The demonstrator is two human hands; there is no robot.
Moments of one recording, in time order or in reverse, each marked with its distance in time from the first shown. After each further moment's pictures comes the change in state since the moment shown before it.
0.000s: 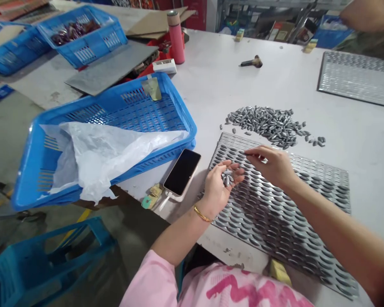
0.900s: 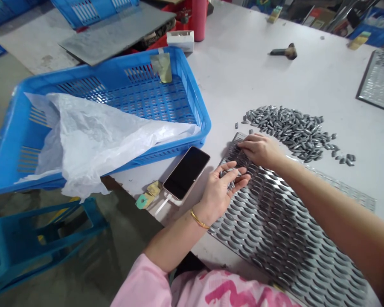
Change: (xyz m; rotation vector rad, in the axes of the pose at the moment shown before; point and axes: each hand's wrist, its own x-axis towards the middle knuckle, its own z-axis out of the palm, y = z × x) left_hand 0.017 0.012 -0.018 -0.060 -0.024 0.001; right_hand 0.086 0.052 0.059 -0.318 -0.365 -0.357
